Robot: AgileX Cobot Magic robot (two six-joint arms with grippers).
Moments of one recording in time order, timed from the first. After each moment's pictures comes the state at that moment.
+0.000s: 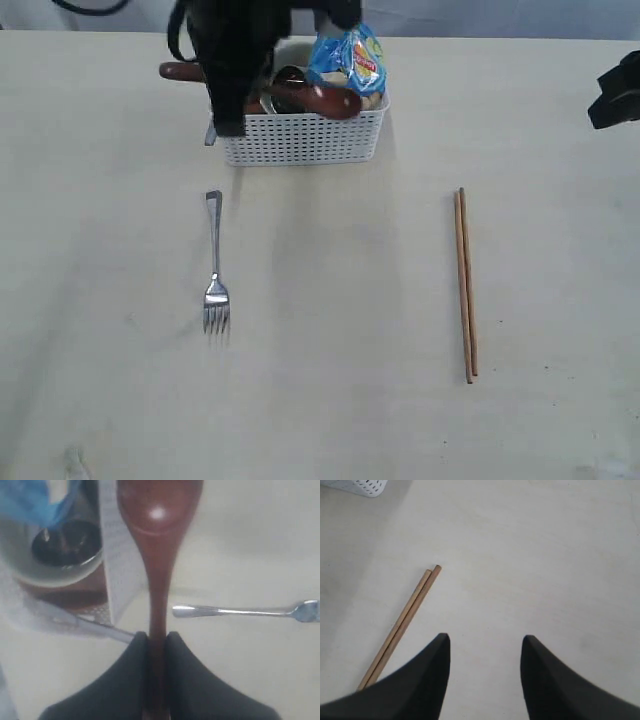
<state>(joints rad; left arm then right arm) -0.63 1.85 -1.69 0.23 1.22 0.82 -0.14 1.54 -1.11 0.36 0.90 -0.71</state>
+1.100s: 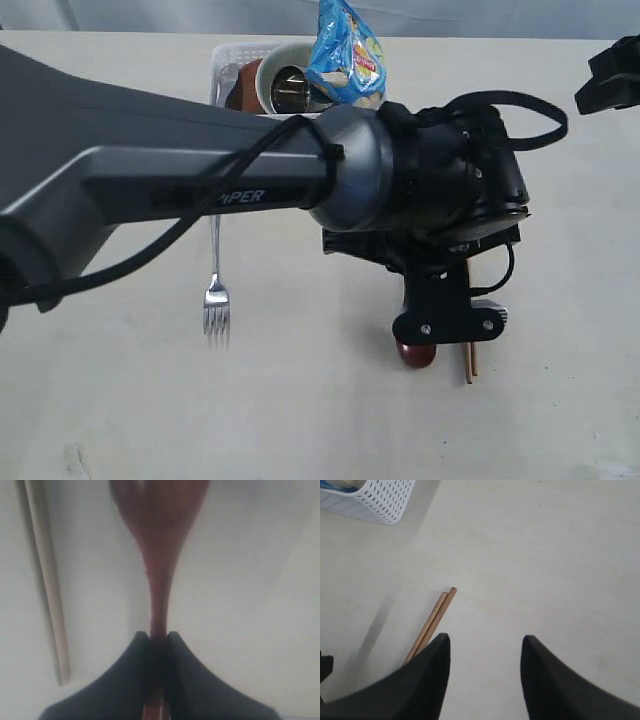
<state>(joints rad) -1.01 2.18 -1.67 0.41 0.92 1.74 -0.14 1.54 -1.11 0.45 0.88 -0.72</state>
